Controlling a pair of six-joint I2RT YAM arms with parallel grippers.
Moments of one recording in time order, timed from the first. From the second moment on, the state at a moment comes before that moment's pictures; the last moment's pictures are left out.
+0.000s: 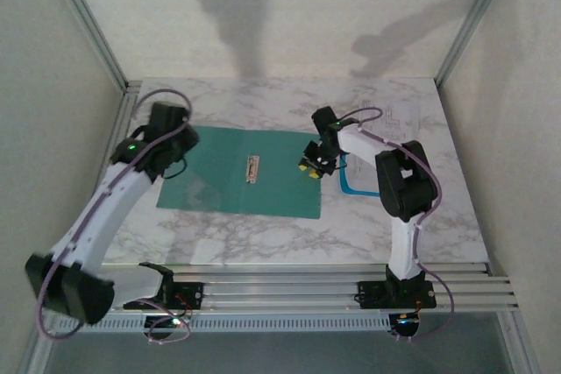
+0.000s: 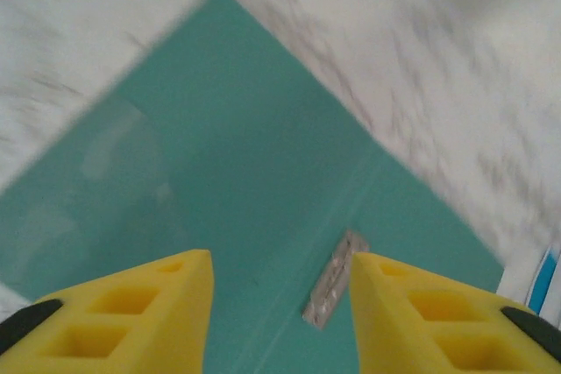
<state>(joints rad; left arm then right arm) -0.30 1.28 1.21 -0.78 -0.24 -0.91 0.44 1.99 1.43 -0.75 -0.32 0.89</state>
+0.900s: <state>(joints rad) -0.70 2.12 1.52 -0.56 -0.05 -0.76 -0.18 2.00 1.37 -0.85 -0.21 0.81</state>
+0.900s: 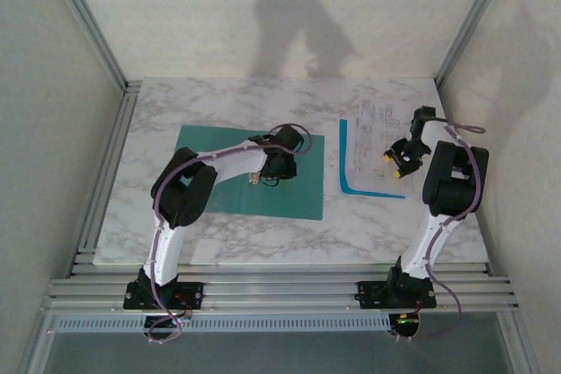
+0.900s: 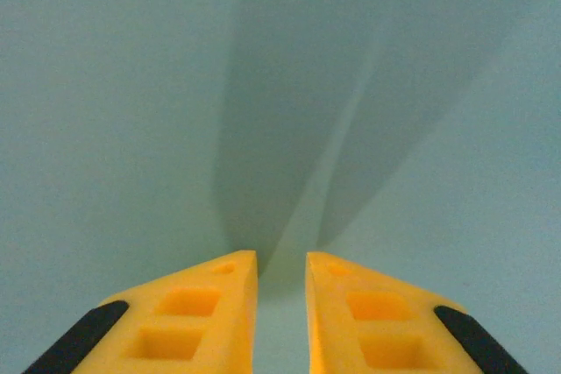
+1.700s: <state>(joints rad) -0.80 2.27 1.71 -0.48 0.00 -0.76 -0.08 2.00 1.36 -0.89 -0.21 0.77</state>
